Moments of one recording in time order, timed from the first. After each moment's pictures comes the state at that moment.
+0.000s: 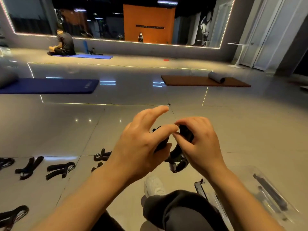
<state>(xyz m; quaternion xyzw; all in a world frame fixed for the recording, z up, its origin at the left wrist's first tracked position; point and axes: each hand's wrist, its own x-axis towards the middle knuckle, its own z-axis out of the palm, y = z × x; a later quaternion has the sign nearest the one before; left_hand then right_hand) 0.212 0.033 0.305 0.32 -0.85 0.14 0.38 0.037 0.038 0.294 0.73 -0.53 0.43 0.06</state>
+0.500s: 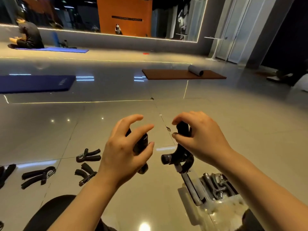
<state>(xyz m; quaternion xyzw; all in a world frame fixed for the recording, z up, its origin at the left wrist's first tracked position) 0.210 0.028 0.268 0.36 -0.81 -0.02 0.47 0.009 0.059 0.319 0.74 -0.60 0.28 0.06</state>
